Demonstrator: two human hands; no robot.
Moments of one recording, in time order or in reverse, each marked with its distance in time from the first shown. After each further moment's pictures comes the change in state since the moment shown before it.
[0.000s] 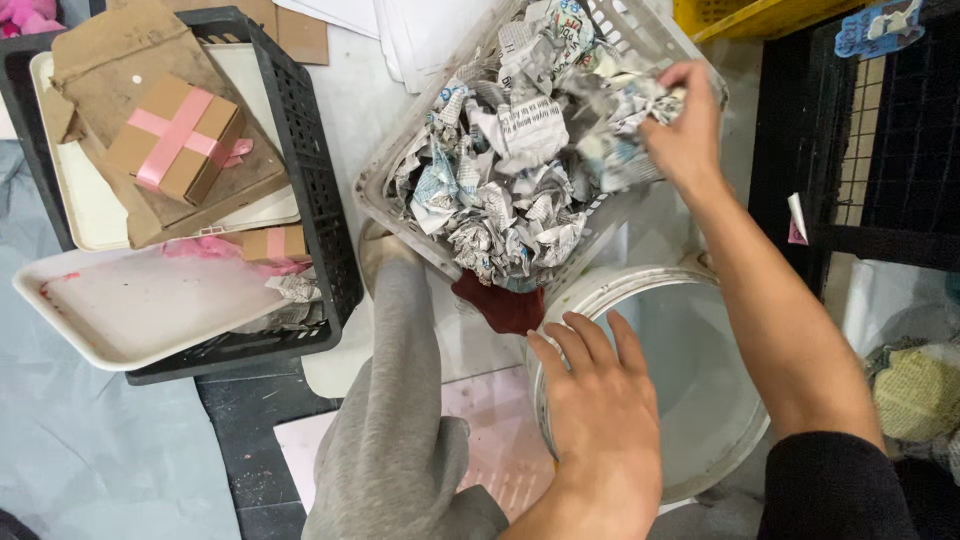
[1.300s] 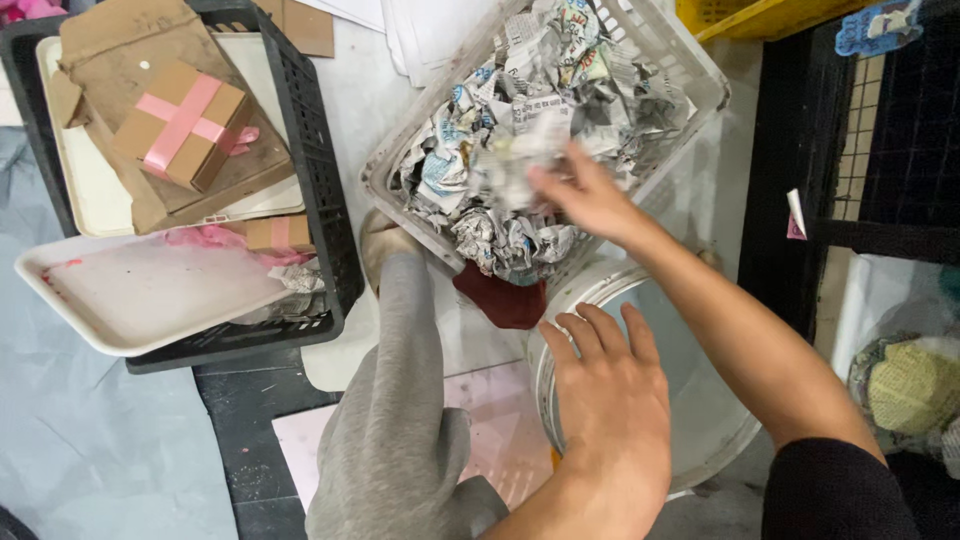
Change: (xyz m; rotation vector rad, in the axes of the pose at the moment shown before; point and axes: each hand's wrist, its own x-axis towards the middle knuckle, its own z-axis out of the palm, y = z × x) left_hand -0.011 -0.003 -0.006 -0.044 0.054 0.048; right_hand -0.067 -0.087 0.064 0.451 -0.572 0.127
